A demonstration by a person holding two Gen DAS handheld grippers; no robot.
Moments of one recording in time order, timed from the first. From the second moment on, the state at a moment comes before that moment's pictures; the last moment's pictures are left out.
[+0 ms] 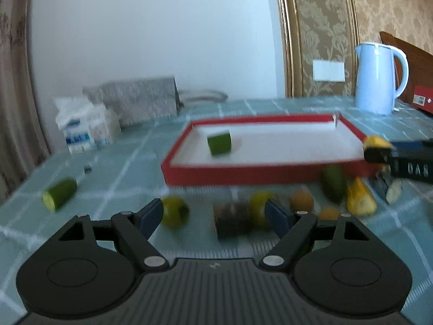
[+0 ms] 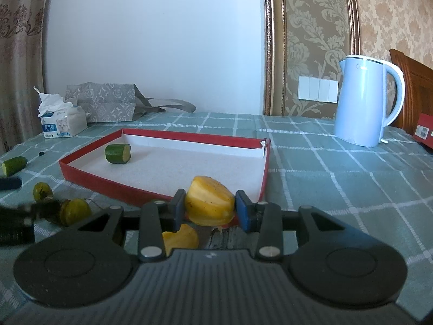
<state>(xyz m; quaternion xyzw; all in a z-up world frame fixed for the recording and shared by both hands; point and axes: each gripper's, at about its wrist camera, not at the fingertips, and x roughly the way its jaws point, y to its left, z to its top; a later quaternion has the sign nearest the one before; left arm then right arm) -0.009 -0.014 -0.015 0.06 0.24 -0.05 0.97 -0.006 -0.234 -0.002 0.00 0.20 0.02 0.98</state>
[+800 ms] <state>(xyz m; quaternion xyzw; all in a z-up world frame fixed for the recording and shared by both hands) 0.014 0.005 -0.034 0.00 0.32 -0.07 0.95 0.123 -0.213 0.008 -0.03 0.29 0.03 0.96</state>
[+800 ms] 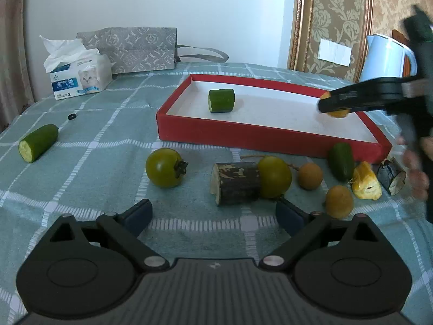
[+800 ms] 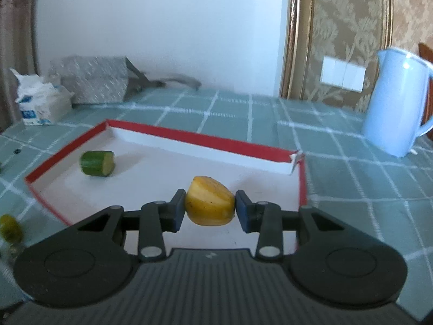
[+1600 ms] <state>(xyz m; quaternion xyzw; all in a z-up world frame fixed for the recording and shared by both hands) 0.007 0.022 -0.032 -0.05 0.30 -0.06 0.95 0.032 -0.220 0.029 0.01 0.19 0.02 0.98</state>
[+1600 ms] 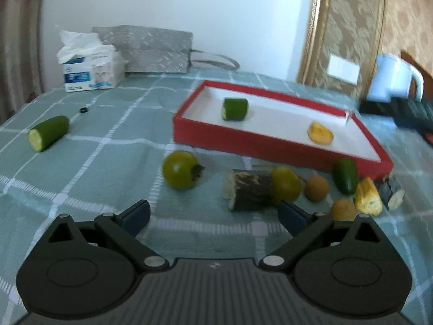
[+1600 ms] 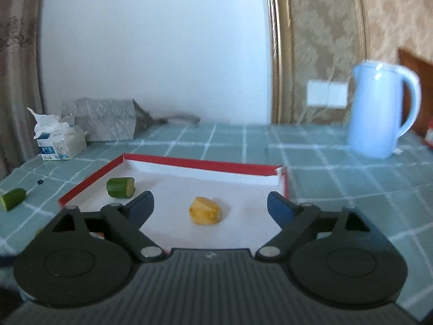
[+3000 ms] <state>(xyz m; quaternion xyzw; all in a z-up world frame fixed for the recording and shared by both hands) 0.056 0.034 -0.029 0.03 0.32 -0.03 0.95 -0.012 -0.216 0.012 0.00 0.14 0.00 0.99</state>
